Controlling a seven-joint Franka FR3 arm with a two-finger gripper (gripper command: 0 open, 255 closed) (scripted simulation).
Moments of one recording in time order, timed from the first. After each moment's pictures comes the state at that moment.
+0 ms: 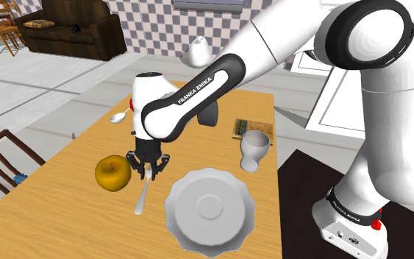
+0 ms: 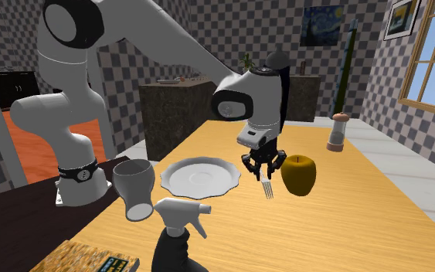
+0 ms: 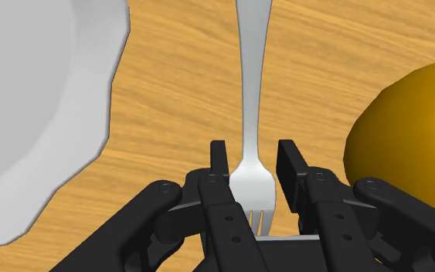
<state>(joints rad) 0.22 0.50 0.42 -1.84 0.07 2.38 1.30</state>
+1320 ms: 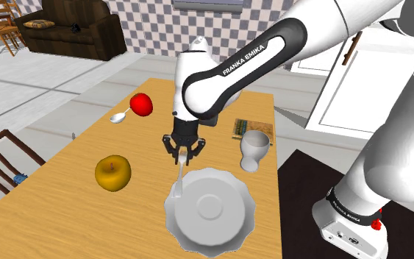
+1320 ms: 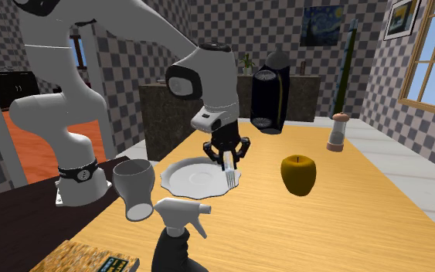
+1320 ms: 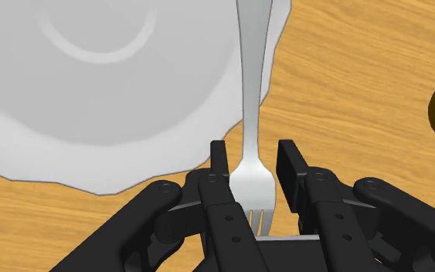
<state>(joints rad) 0.06 0.11 0.47 -2.22 0.29 2.36 1.08</state>
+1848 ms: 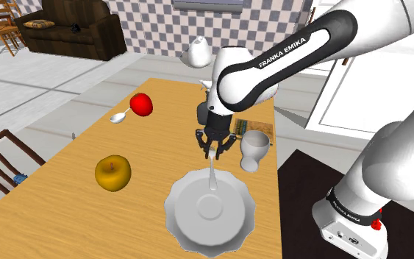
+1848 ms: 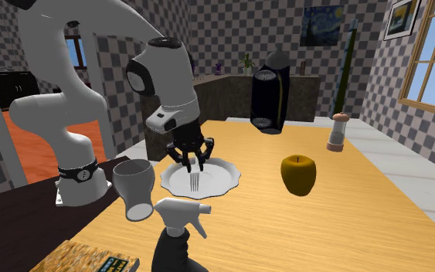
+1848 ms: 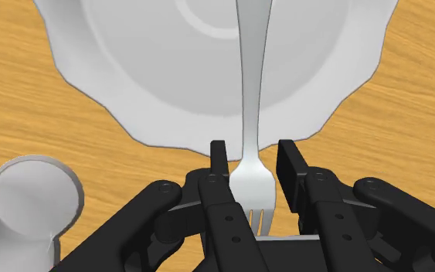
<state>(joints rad) 0.00 -0.17 0.41 -2.50 0.45 2.32 0.85</state>
